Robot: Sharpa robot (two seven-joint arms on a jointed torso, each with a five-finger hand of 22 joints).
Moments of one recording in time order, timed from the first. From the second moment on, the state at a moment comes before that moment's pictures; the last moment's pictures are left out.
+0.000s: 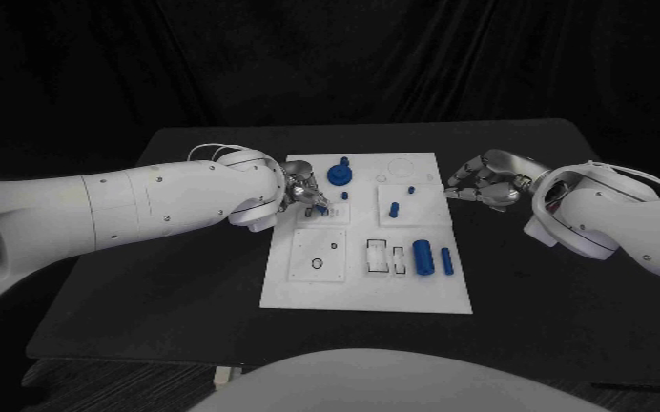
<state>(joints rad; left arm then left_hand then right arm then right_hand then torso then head) 1.22 -0.74 -0.21 1.41 -1.02 -0.09 -0.41 1.05 0.01 0.43 0.00 0.43 0.96 0.07 0.29 0.96 1.46 -0.01 1.56 1.31 1.47 -0.05 1.54 1.31 0.07 1.36 0.06 1.32 1.31 1.25 -0.89 -0.21 1.44 -1.15 -0.21 -0.06 1.26 0.01 0.05 0.29 0.17 0.75 0.14 0.26 0.12 1.42 0.04 1.47 1.31 1.45 -0.03 1.23 1.16 0.13 1.34 0.08 0.70 1.31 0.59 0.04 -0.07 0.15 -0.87</state>
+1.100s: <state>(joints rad) 1.20 -0.74 -0.21 1.41 -1.04 -0.10 -0.41 1.03 0.00 0.46 -0.01 0.42 0.96 0.07 0.29 0.96 1.46 -0.01 1.55 1.31 1.47 -0.05 1.54 1.31 0.07 1.36 0.06 1.32 1.31 1.24 -0.88 -0.21 1.44 -1.15 -0.21 -0.06 1.26 0.02 0.05 0.29 0.17 0.75 0.14 0.26 0.12 1.42 0.04 1.47 1.31 1.45 -0.03 1.23 1.16 0.13 1.34 0.08 0.70 1.31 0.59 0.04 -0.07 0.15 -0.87</state>
